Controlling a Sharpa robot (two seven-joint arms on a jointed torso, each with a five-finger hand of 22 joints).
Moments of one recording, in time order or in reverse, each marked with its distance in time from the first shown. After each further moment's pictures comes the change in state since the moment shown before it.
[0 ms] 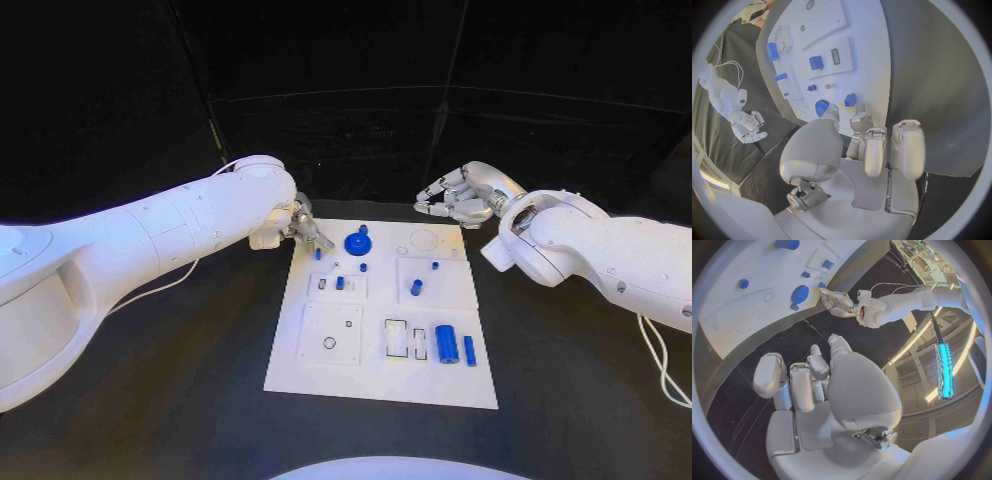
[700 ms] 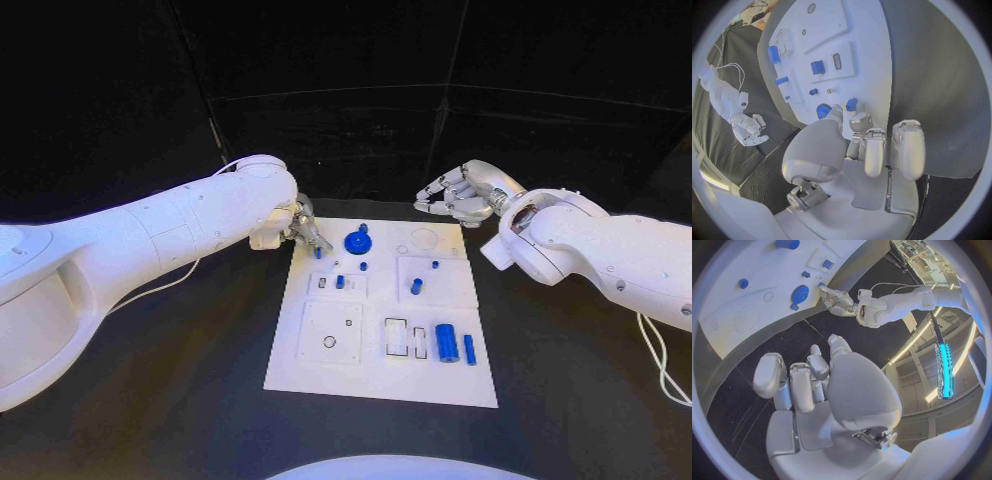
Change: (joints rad) left arm -0.002 0.000 0.000 0.010 0.000 0.023 0.000; left_hand 0.055 0.047 -0.001 -0.021 0.000 0.015 -0.002 -0.008 -0.014 0.007 0.000 0.008 0.007 0.000 0.000 0.000 0.000 0.000 0.000 0.000 0.003 0.000; right arm 0.000 0.001 0.000 -0.003 0.000 0.001 0.002; right_hand 0.004 0.004 0.000 0.000 0.004 0.000 0.000 0.000 0.000 0.000 0.000 0.000 0.000 0.000 0.000 0.000 0.000 0.000 0.000 0.000 0.000 0.000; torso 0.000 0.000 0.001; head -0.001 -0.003
